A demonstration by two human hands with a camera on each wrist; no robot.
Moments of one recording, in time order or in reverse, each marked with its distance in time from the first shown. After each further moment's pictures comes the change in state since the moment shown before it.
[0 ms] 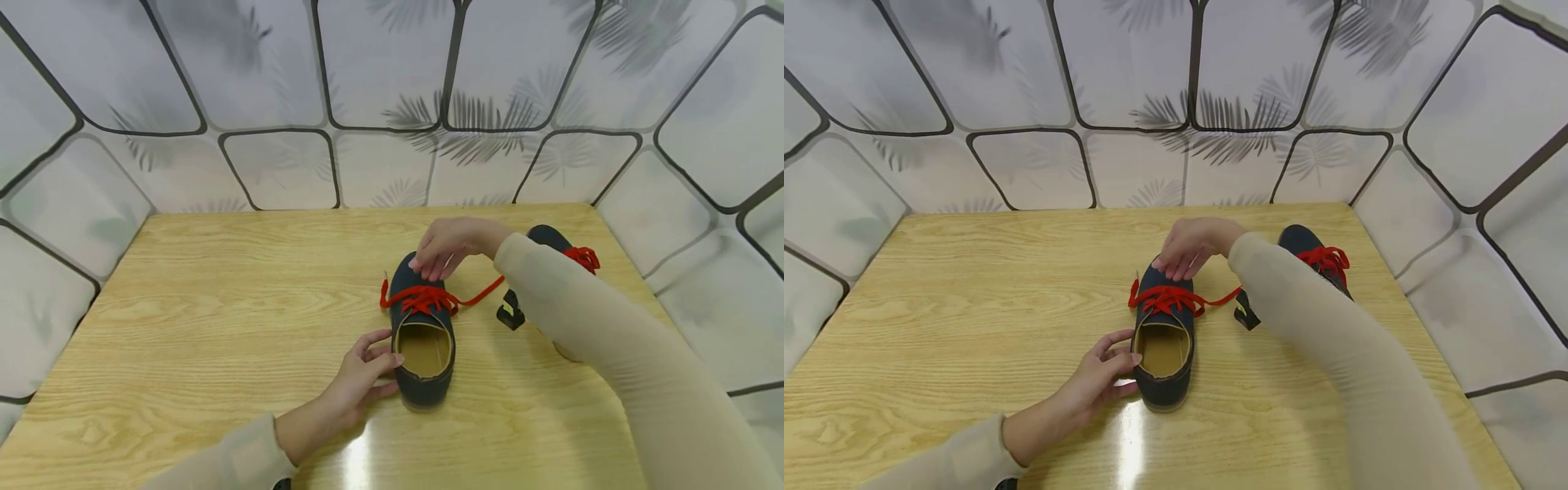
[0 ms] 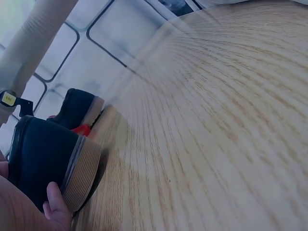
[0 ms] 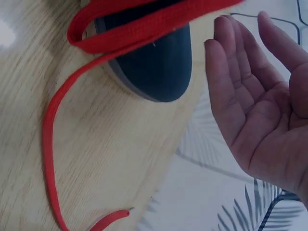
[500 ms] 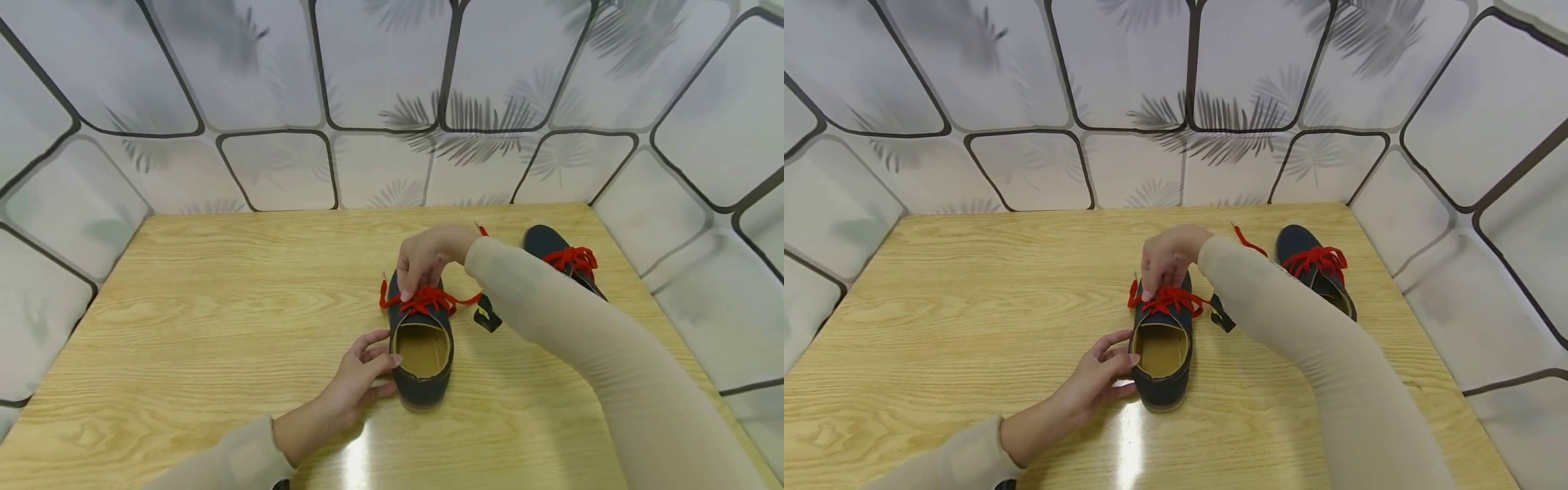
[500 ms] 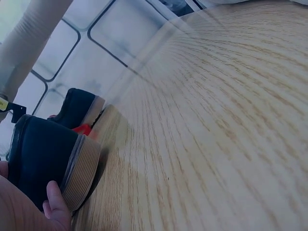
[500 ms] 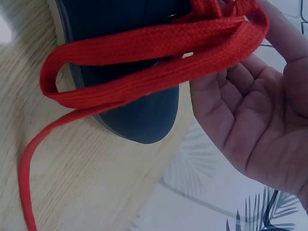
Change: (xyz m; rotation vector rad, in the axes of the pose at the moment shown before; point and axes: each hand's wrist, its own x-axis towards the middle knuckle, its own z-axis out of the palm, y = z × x) left_hand 0.001 0.000 0.000 0.003 0.007 0.002; right_hand 0.010 -0.029 0.025 -0.220 -0.164 0.047
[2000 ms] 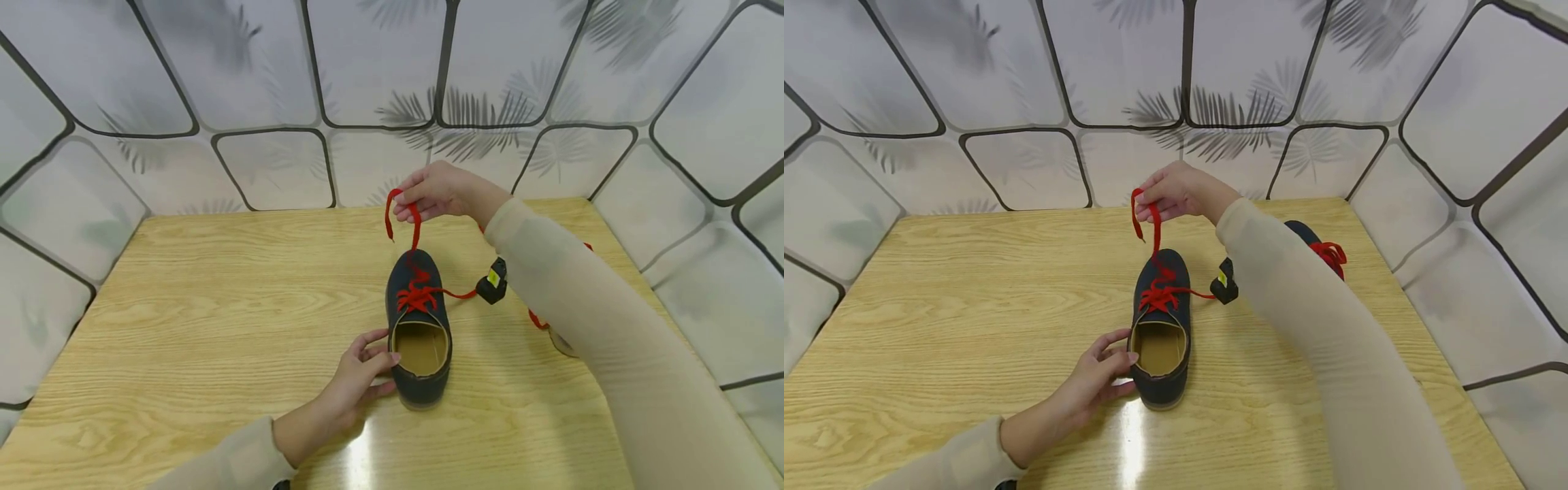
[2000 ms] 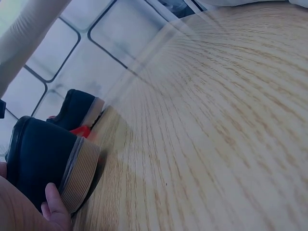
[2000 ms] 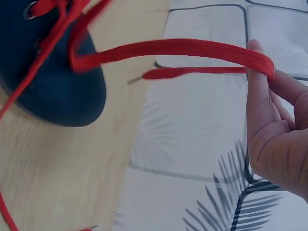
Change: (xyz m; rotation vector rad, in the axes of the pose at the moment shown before) left_hand -0.001 -0.002 0.001 0.012 0.007 0.004; right_hand -0.033 -0.008 -0.051 0.744 0.458 -0.192
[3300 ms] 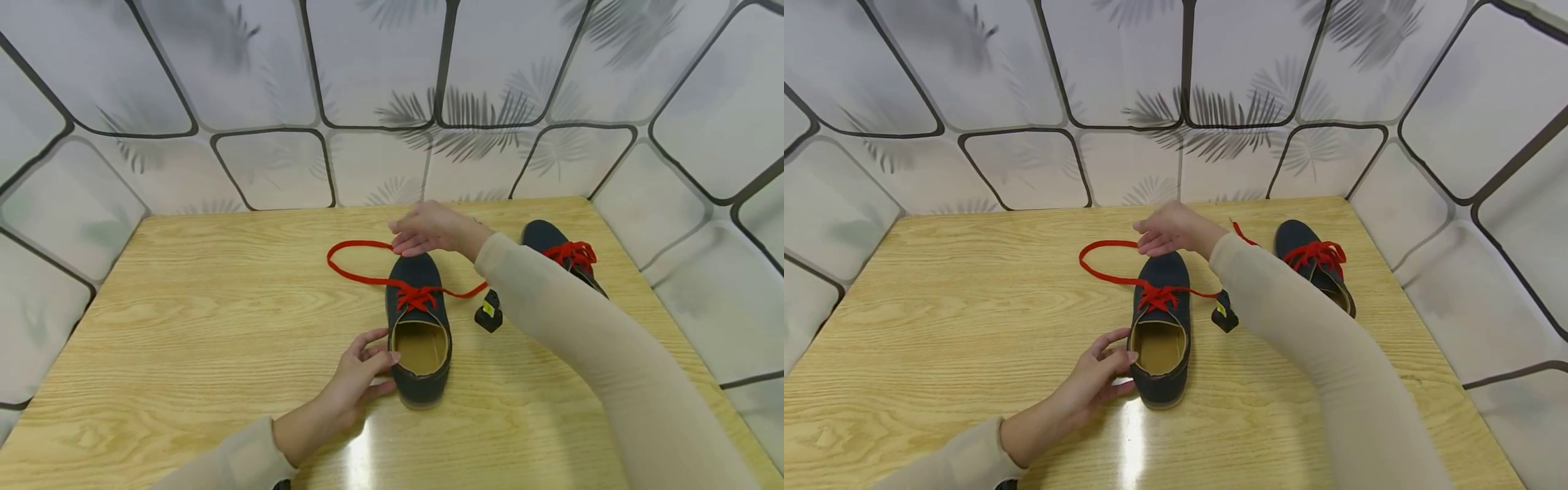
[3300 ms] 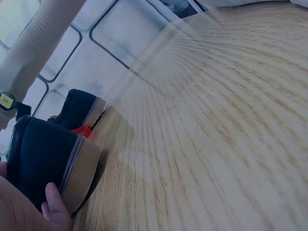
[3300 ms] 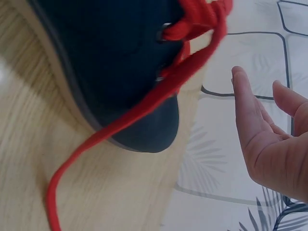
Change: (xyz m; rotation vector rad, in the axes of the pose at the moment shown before) left_hand 0.002 0.001 0.001 -0.007 0.018 -0.017; right_hand 0.013 0.047 0.021 0.003 -0.010 0.082
